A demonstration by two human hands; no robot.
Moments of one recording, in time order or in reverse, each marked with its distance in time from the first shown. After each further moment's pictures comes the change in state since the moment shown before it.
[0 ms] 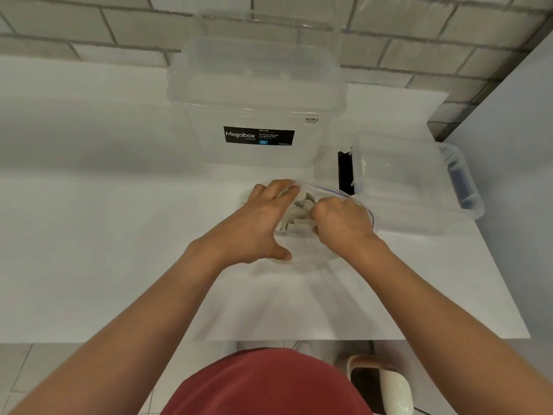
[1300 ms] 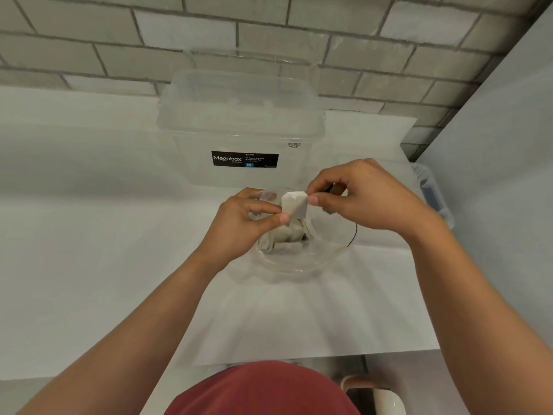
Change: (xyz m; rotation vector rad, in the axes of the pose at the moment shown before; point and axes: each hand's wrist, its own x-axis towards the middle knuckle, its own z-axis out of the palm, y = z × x) left_hand 0.016 0.000 -0.005 -0.692 0.382 -0.154; right_hand -0.028 0.058 -0.115 0.687 0.148 -0.202
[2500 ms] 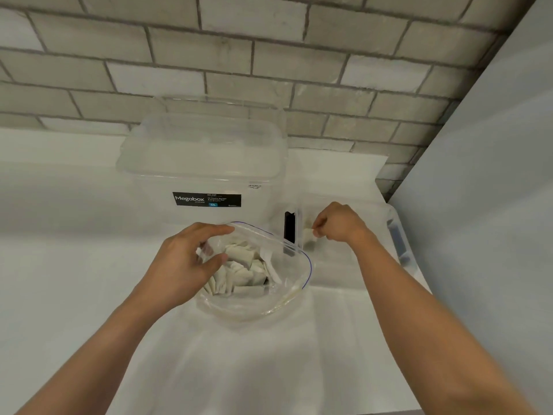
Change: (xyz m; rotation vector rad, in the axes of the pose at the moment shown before) left_hand 0.006 0.014 0.000 0.373 0.122 0.136; right_hand 0.083 0.182 0.024 -0.058 -0.122 0.503
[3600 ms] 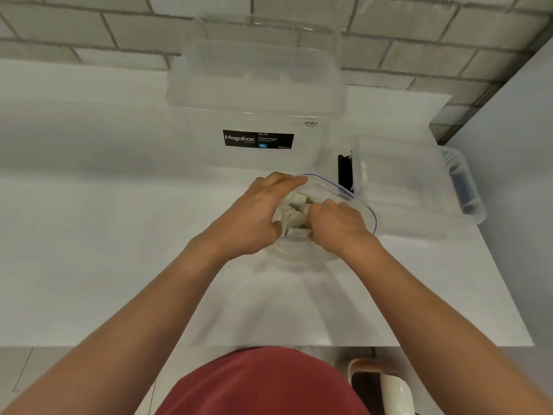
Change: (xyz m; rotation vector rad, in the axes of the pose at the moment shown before) left_hand -0.008 -0.014 0.001 0.142 -0.350 0.109; right_hand -0.113 -0.114 0.103 -0.552 -0.038 -0.190
